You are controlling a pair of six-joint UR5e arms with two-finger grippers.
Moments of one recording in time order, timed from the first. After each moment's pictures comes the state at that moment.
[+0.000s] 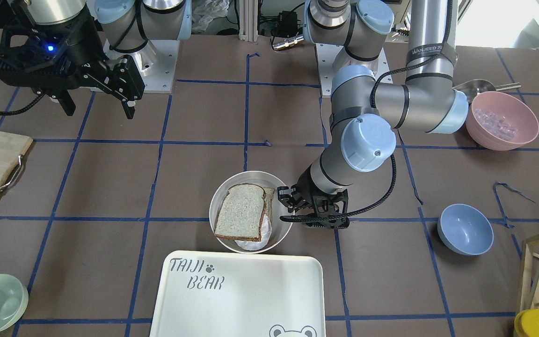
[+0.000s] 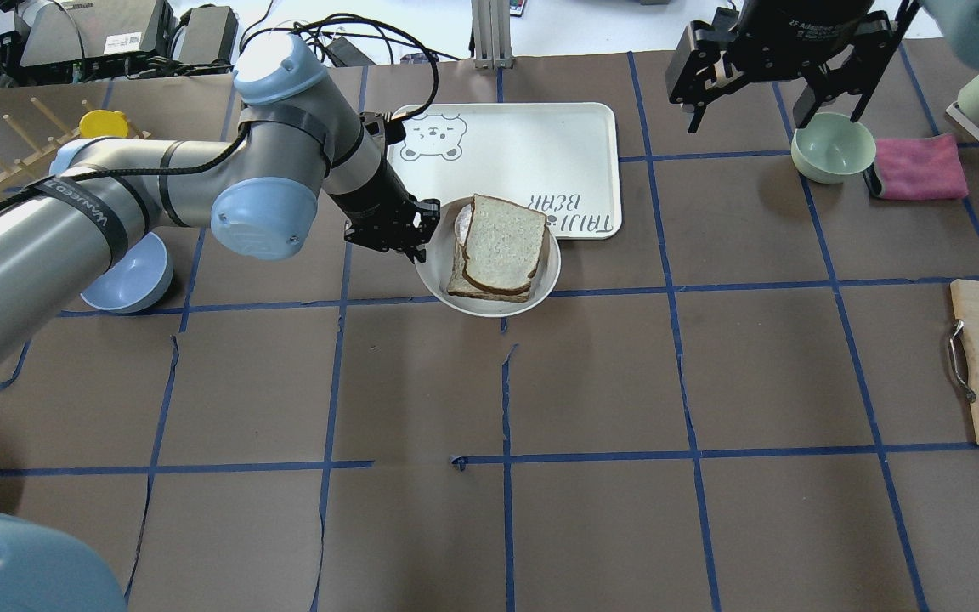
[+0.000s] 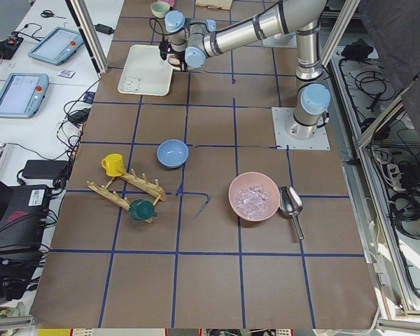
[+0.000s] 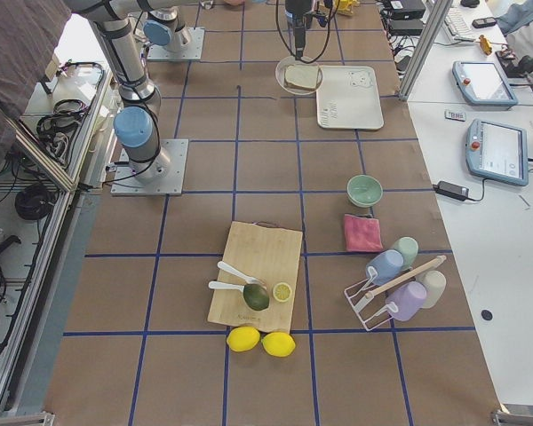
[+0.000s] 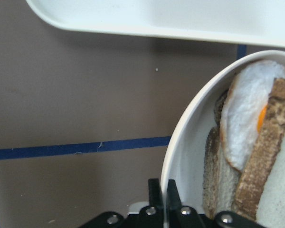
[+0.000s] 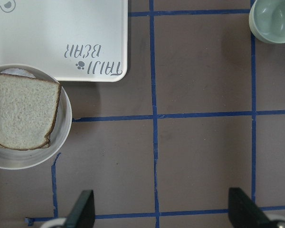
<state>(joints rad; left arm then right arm) -1.66 -1.95 -1.66 -1.12 1.30 -0.14 1.62 -1.53 1.40 -1.54 -1.60 0.07</state>
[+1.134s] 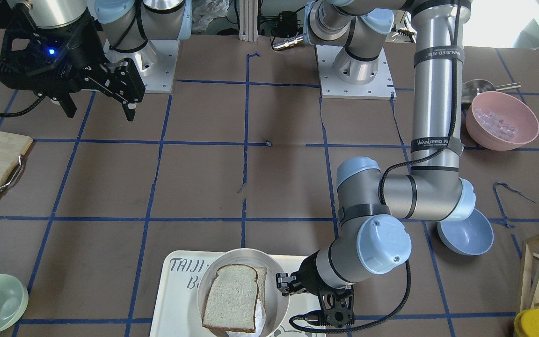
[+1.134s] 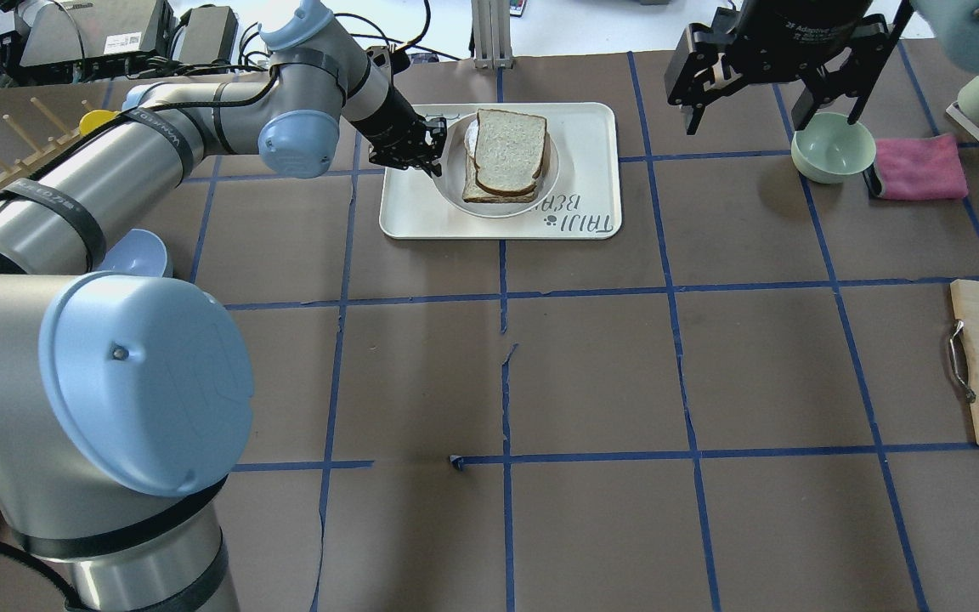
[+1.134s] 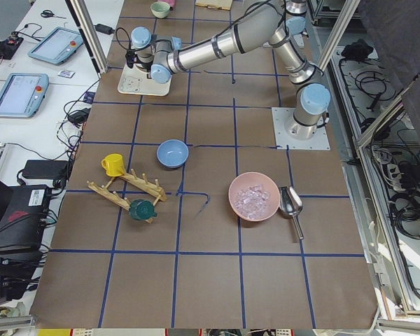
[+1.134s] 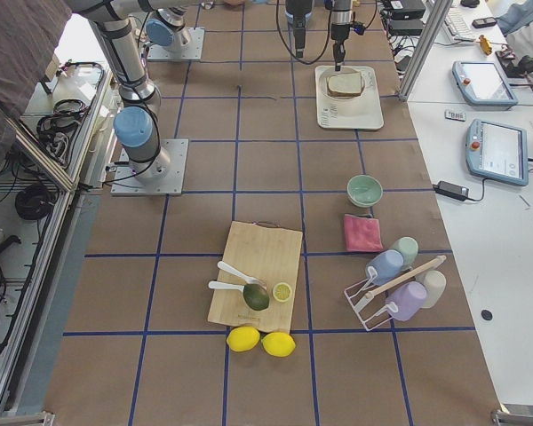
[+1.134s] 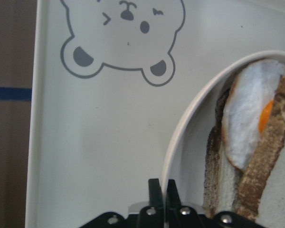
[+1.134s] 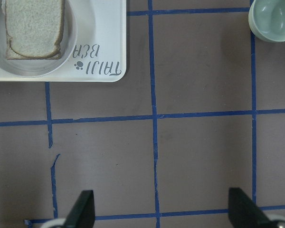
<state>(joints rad) -1.64 -2.32 -1.29 -1.00 1.20 -0.13 1.62 -1.53 1.41 -1.54 -1.60 0.08</state>
